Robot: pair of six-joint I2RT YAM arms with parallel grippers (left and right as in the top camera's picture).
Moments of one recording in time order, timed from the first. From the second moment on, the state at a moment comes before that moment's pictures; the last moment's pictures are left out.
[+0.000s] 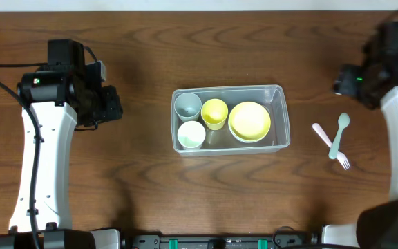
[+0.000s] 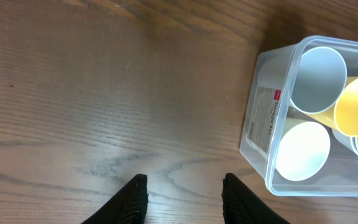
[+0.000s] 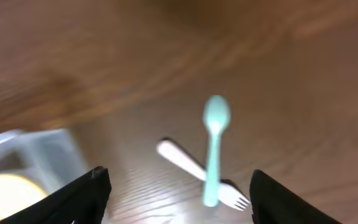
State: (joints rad) left arm 0.07 1.49 1.48 -1.29 0.18 -0.15; right arm -0.19 1.61 1.54 -1.10 0.07 0.23
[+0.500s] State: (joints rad) left arm 0.07 1.49 1.48 -1.31 0.18 -0.15; right arm -0.31 2.03 1.48 -1.06 0.02 0.23
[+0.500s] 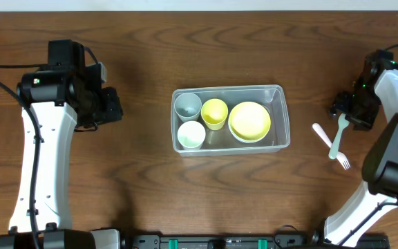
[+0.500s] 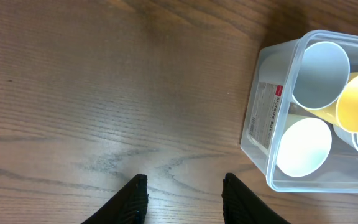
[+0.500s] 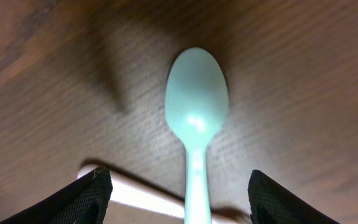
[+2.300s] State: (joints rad) left arm 0.07 1.49 1.48 -1.31 0.18 -0.15; right arm -0.37 1.97 1.24 -0.90 -0.01 0.26
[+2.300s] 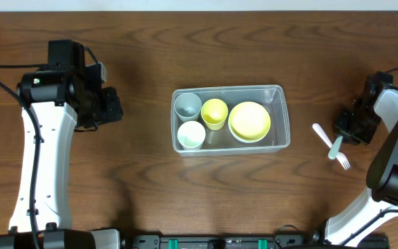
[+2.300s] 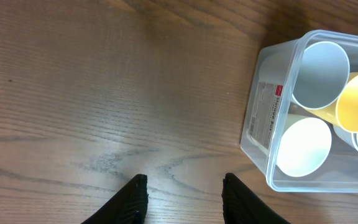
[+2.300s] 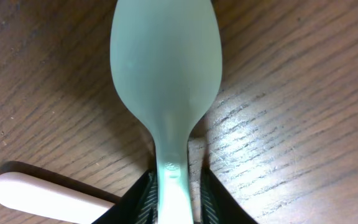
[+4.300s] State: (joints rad) left arm 0.07 1.49 1.48 -1.31 0.18 -0.15; right arm 0.54 1.61 1.48 -1.12 -0.16 -0.64
